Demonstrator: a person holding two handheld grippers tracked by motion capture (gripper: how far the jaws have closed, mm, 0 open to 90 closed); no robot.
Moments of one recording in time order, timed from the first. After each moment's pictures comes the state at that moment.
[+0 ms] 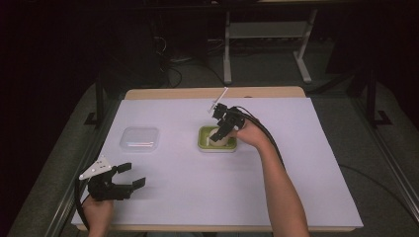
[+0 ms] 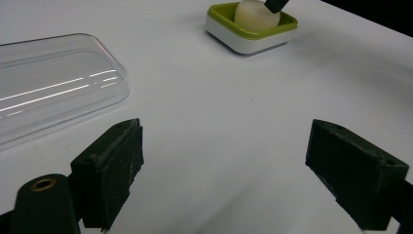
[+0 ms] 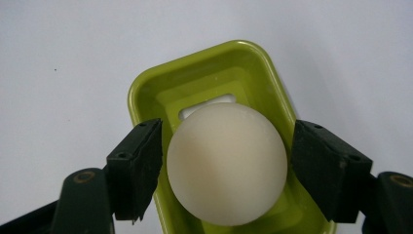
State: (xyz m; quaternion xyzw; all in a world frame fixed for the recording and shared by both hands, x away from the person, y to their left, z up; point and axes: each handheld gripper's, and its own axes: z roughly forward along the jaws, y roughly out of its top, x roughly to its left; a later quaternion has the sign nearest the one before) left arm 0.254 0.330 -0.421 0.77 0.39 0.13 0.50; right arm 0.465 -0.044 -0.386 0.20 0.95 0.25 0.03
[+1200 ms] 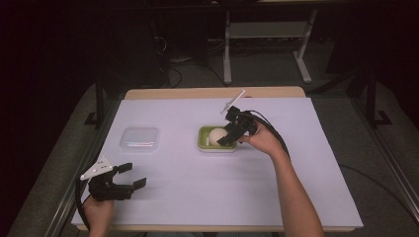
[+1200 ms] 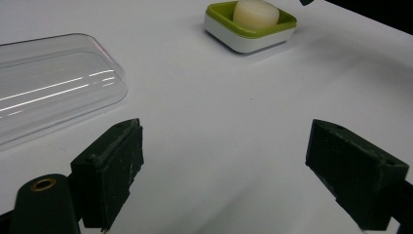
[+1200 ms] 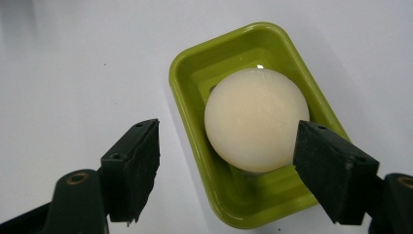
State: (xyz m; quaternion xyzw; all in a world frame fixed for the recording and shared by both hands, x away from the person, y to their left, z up) left arm 0.254 0.328 -0.421 0.77 0.38 0.13 0.49; right arm 0.441 -0.080 -0.380 0.22 0.93 0.30 0.00
